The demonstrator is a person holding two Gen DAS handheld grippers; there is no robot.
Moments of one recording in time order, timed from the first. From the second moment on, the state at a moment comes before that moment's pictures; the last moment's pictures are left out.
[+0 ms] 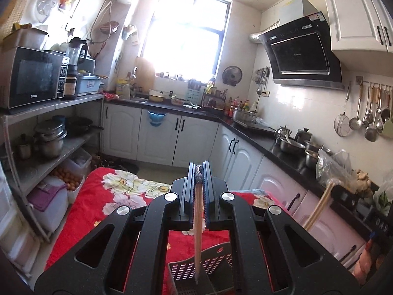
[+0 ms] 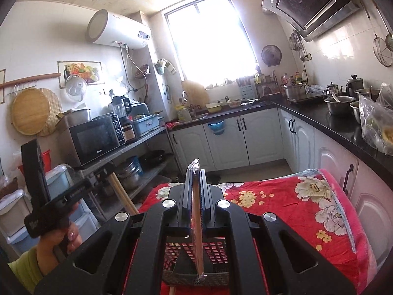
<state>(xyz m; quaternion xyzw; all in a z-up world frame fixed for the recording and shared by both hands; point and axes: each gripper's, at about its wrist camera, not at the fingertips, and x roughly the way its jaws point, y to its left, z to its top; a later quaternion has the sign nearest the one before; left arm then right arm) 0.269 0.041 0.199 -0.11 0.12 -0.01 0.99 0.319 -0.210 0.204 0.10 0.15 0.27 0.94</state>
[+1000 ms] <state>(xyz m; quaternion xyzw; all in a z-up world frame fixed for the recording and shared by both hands) 0.247 0.052 0.101 -0.14 0.16 -0.02 0.98 0.318 -0.213 0.106 0.11 0.18 0.21 0.96</state>
